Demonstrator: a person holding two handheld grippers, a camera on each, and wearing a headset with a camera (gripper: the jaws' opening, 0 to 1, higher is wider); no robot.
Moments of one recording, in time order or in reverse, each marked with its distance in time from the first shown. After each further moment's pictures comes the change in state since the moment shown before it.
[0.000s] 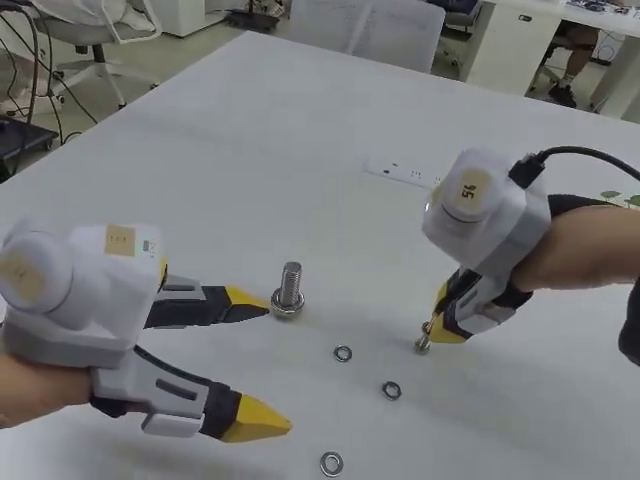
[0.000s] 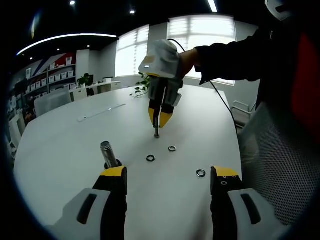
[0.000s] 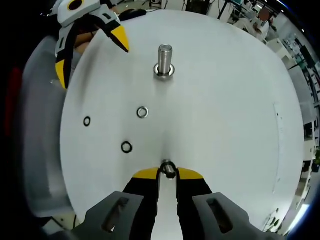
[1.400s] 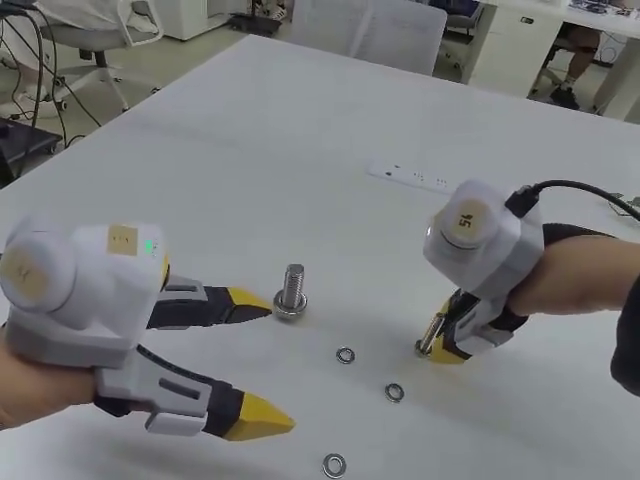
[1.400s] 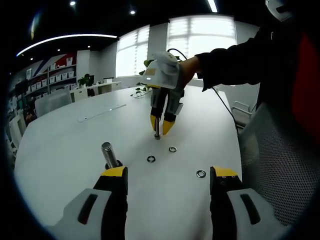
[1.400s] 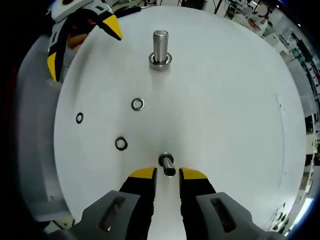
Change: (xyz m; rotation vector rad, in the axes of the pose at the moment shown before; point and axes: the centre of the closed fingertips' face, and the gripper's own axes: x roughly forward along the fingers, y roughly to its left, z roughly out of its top) left arm -0.006 -0.003 0.001 0.001 -0.004 0.005; right arm 0.014 0.005 -0.014 0.041 -0.001 -0.007
